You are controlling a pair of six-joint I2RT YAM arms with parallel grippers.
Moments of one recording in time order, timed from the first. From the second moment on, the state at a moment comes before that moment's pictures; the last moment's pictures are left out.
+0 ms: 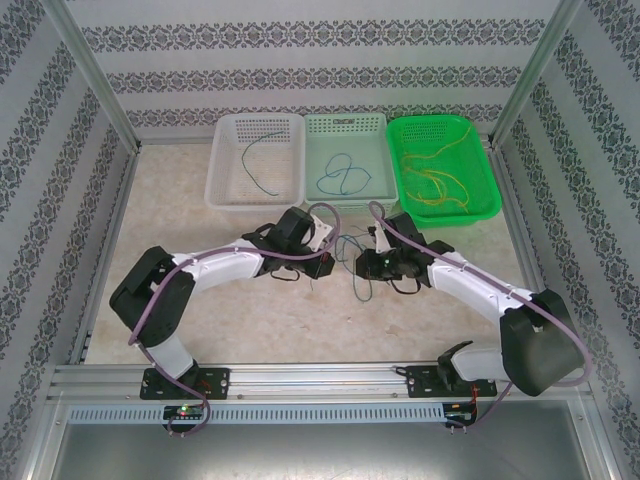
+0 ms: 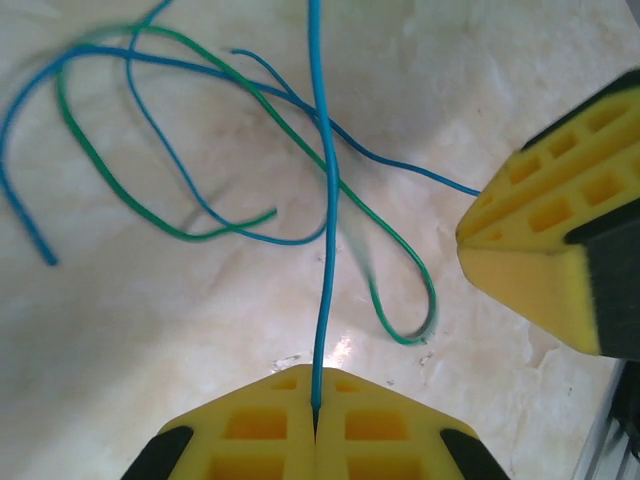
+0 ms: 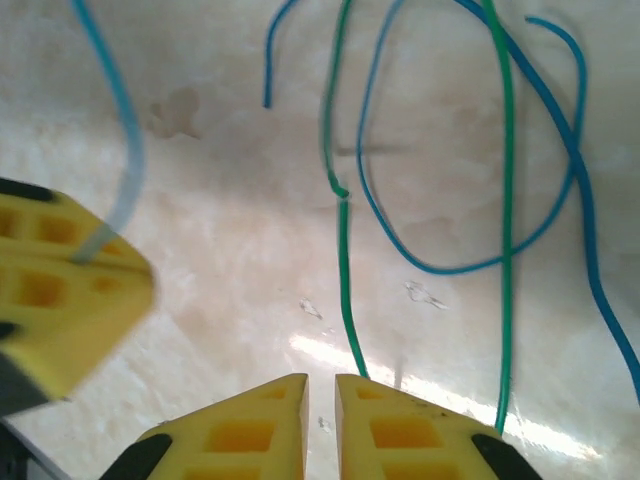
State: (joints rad) left arm -0.68 1.67 1.00 -0.18 0.40 -0.29; right arm 0.47 1.32 0.73 -0.42 -0.36 0.53
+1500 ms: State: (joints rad) left arm -0.66 1.30 1.44 -0.23 0.34 -0.24; right arm 0.47 1.21 0.61 -0.27 -0.15 0.54
